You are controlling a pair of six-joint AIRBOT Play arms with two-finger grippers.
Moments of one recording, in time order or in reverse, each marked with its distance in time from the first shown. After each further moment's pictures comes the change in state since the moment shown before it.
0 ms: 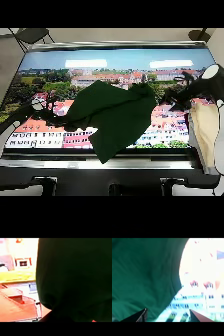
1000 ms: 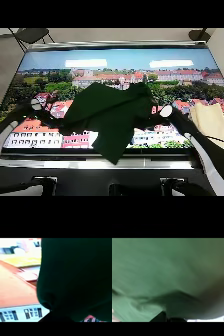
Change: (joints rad) left arm -0.002 0.091 0.040 0.102 -0.078 0.011; right arm 0.378 0.222 -0.599 0.208 -0.641 -0.039
